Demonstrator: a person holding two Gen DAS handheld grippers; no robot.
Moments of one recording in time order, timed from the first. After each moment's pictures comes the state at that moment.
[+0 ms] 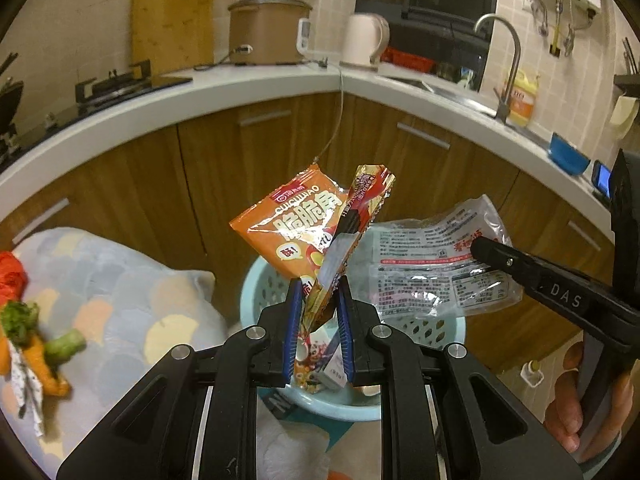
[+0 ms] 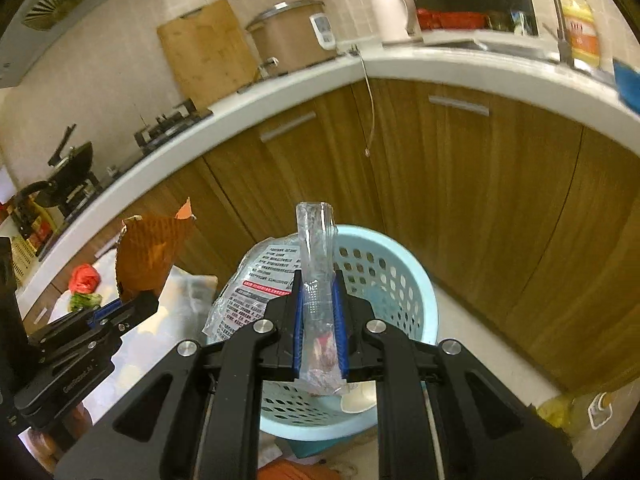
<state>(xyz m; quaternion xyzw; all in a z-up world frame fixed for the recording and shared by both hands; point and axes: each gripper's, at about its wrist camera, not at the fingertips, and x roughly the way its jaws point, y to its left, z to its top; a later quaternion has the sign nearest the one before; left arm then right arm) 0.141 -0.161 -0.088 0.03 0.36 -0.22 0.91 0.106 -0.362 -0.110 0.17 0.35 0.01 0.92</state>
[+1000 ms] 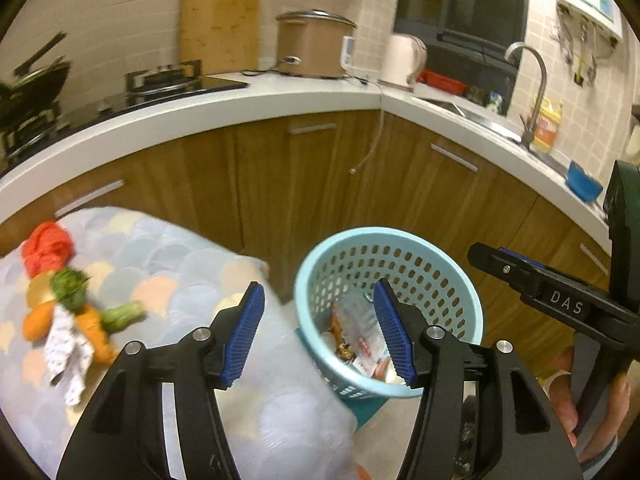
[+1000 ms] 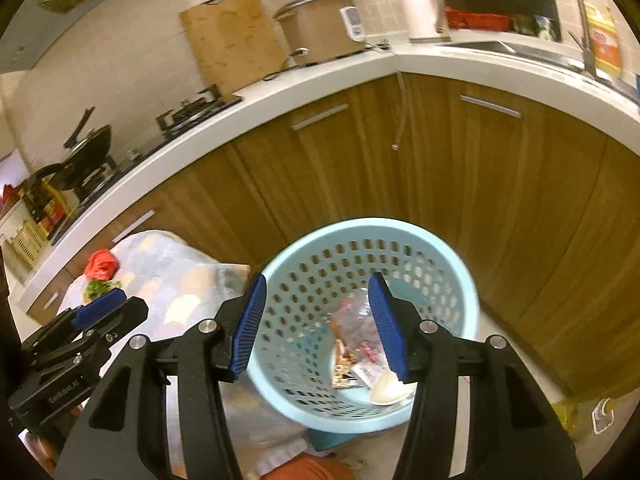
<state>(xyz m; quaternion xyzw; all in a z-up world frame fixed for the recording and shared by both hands) 0.109 -0.098 -0.063 0.00 0.34 -0.16 0.93 0.104 -0.306 -0.083 0.15 0.34 0.05 0.93</state>
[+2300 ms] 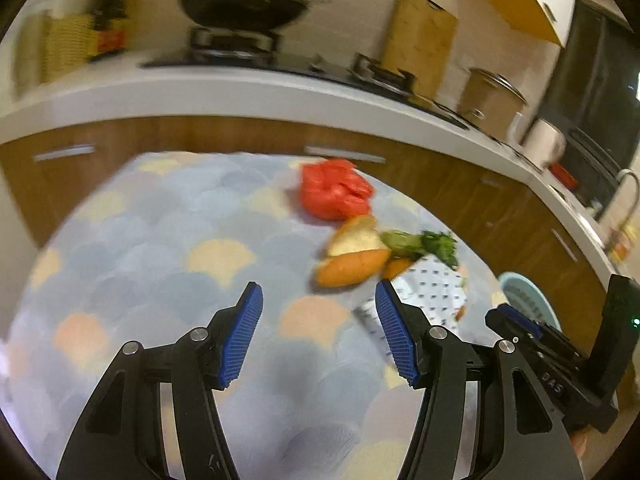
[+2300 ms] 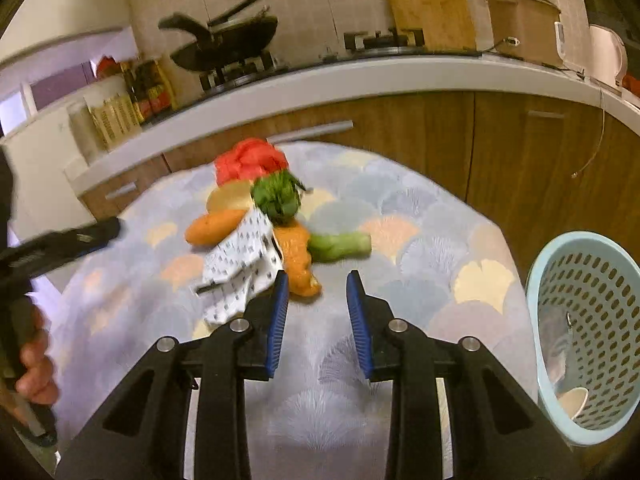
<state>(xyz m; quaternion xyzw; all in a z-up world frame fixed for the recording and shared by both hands) 0.076 0.197 -0.073 -0.15 0.35 0.00 0.92 0.111 -0.048 -0.119 0.04 0.34 0.25 0.91</state>
